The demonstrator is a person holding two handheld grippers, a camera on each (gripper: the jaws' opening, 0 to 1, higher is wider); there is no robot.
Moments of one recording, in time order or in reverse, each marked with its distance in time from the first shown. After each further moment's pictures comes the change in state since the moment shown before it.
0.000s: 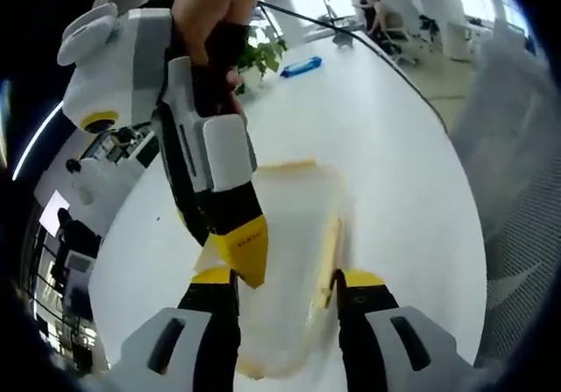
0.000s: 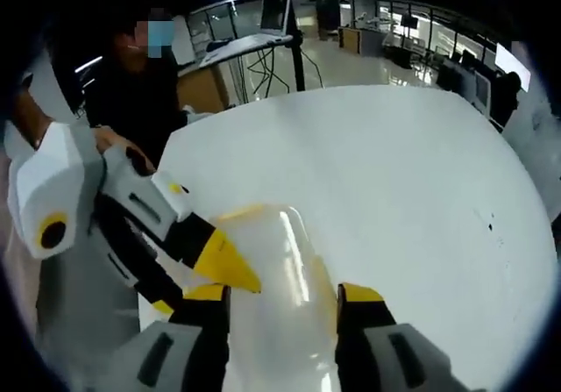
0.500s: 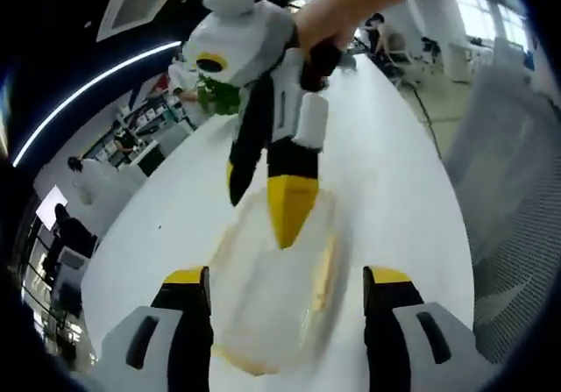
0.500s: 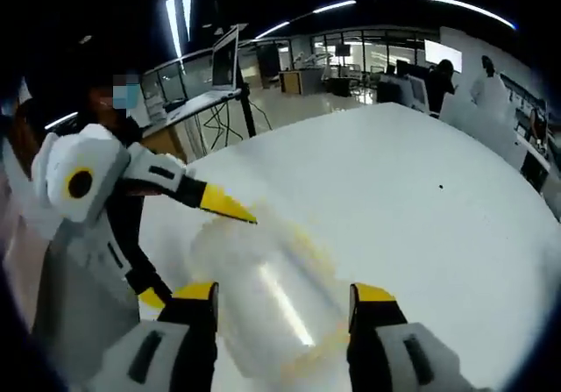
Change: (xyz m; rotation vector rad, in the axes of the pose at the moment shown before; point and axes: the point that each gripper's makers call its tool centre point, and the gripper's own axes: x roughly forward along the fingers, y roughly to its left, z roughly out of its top) left arm -0.012 0.009 0.006 -0.083 -0.081 0.011; right arm -0.047 0.008 -0.037 0.255 -0.245 -0.201
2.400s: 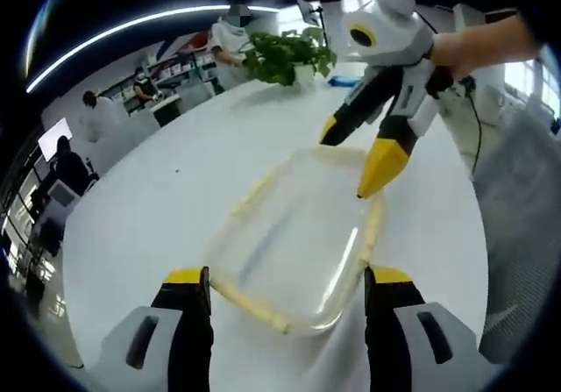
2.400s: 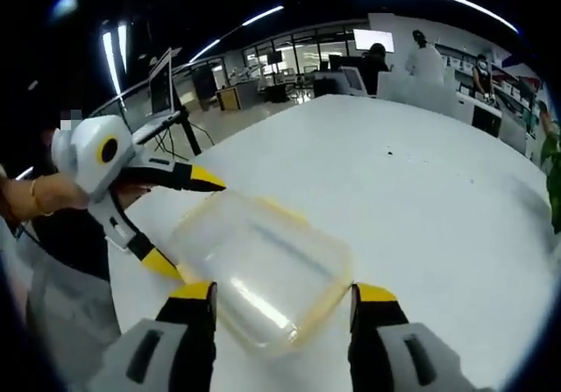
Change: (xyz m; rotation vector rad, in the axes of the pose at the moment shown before) left arm 0.006 0.057 -0.046 -0.232 0.069 -0.010; right arm 0.014 -0.032 -0.005 0.172 -0.058 -0.175
